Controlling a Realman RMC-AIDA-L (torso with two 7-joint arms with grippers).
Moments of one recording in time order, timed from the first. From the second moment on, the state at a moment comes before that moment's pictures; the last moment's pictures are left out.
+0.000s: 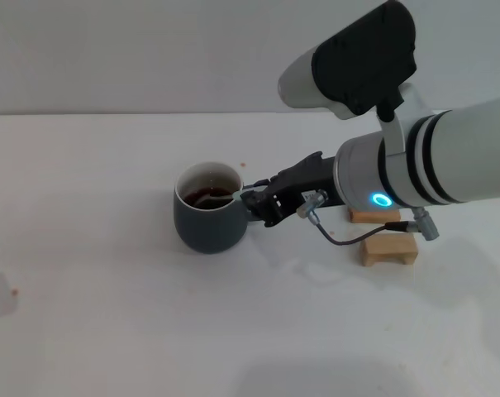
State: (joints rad) left arm -0.11 -2.07 -0.64 -0.21 2.07 1.41 -0.11; right arm 0.55 2.08 1.30 1.59 -2.54 1.10 -0.16
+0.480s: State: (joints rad) left arm -0.10 -2.07 -0.64 -0.20 2.07 1.44 -0.11; right arm 0.59 2.08 1.26 1.52 -2.54 1.05 -0.16
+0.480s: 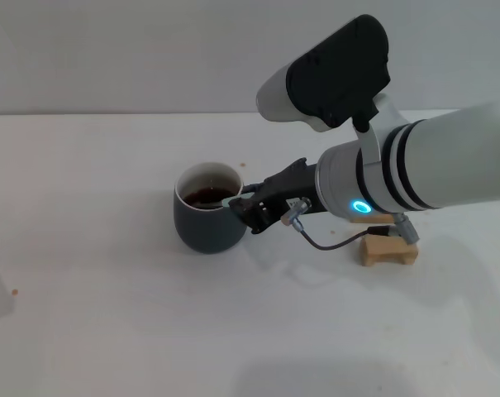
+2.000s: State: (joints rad) left arm -0.08 -2.07 -0.63 -0.20 2.08 1.44 -0.12; right arm 0.57 2.08 1.31 1.46 -2.53 1.01 -0.21
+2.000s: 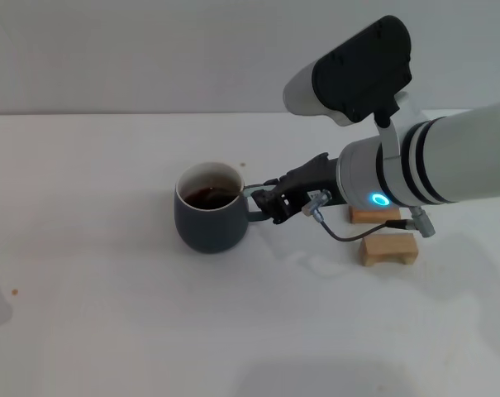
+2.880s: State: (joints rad) left arm -0.08 -2.07 -0.63 -0.20 2.08 1.44 -0.12; right arm 0.63 2.08 1.26 1.41 -2.51 0.95 -0.21
